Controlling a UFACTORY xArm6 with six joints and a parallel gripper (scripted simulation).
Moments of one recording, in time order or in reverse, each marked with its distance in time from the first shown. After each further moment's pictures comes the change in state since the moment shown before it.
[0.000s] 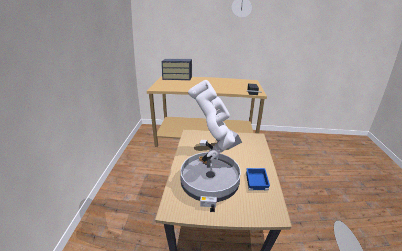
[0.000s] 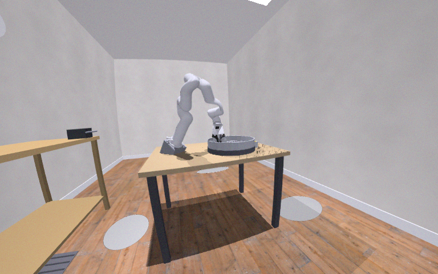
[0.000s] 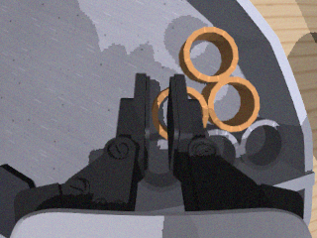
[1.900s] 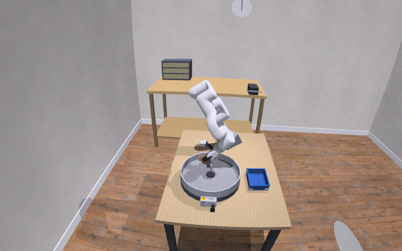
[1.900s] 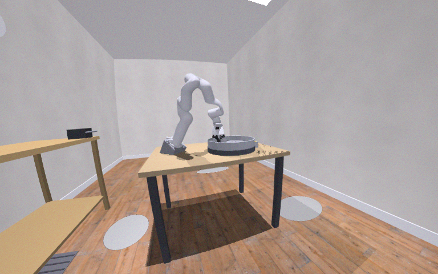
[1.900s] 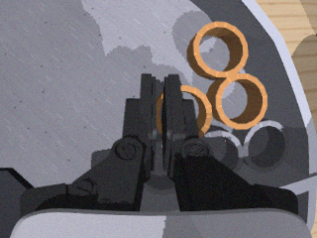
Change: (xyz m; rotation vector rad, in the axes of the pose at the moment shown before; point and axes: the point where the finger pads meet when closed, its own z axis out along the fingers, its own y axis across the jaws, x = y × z) arm -0.002 0.000 0.003 0.001 0.000 0.001
